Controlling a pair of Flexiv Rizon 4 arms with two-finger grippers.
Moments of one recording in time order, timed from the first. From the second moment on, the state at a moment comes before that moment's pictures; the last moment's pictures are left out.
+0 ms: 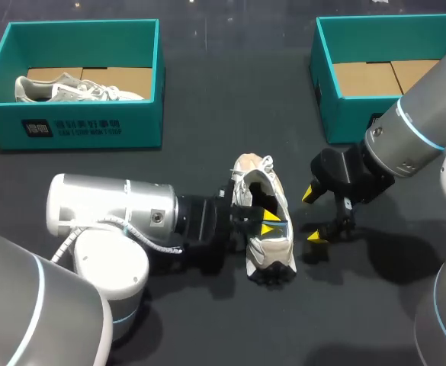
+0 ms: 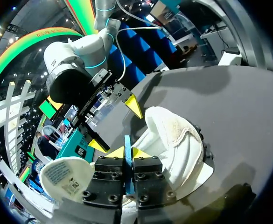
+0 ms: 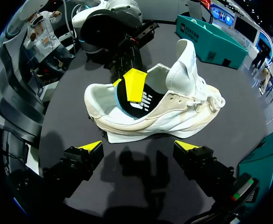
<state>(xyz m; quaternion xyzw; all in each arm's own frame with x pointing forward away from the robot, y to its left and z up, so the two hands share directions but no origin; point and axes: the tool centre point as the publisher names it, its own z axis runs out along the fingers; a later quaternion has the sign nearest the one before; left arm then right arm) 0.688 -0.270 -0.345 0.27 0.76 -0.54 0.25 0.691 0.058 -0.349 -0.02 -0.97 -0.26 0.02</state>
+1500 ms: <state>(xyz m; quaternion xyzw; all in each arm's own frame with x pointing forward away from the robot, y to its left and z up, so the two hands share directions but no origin) 0.665 -0.217 -0.319 0.31 0.80 -0.48 0.18 0.698 -0.002 -0.338 -0.06 -0.97 -0.23 0.03</state>
